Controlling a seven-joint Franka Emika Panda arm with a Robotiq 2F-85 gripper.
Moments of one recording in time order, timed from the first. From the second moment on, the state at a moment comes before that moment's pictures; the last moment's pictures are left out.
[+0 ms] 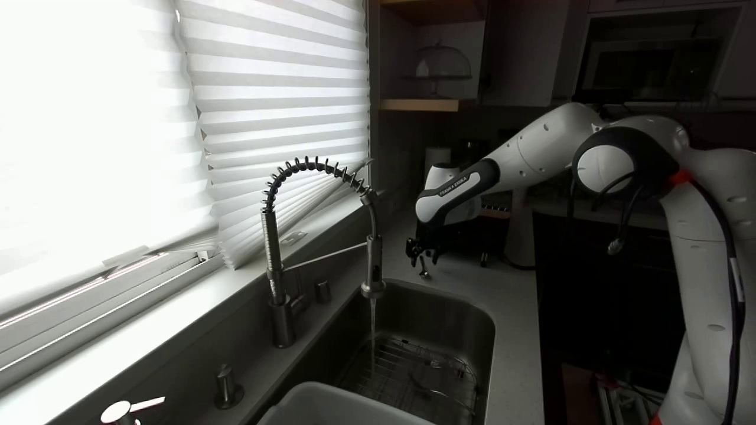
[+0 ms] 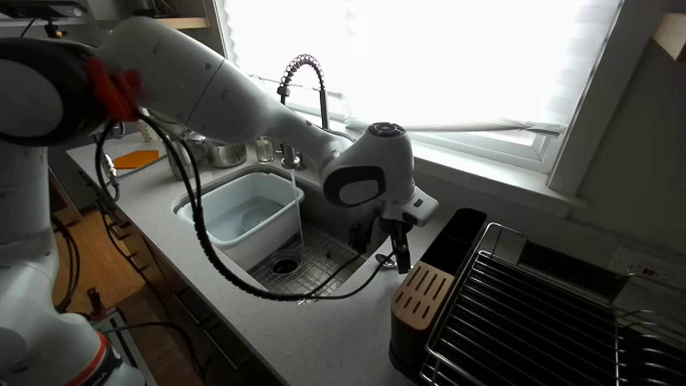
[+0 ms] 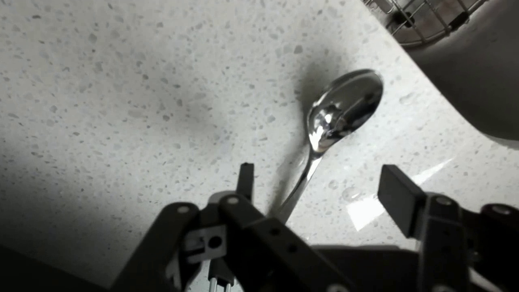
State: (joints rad) arm -0.27 0.36 -0.26 -1.91 0.15 2.45 0.20
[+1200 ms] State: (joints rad) arm -0.27 0.42 -0.26 -1.87 0.15 2.45 0.21
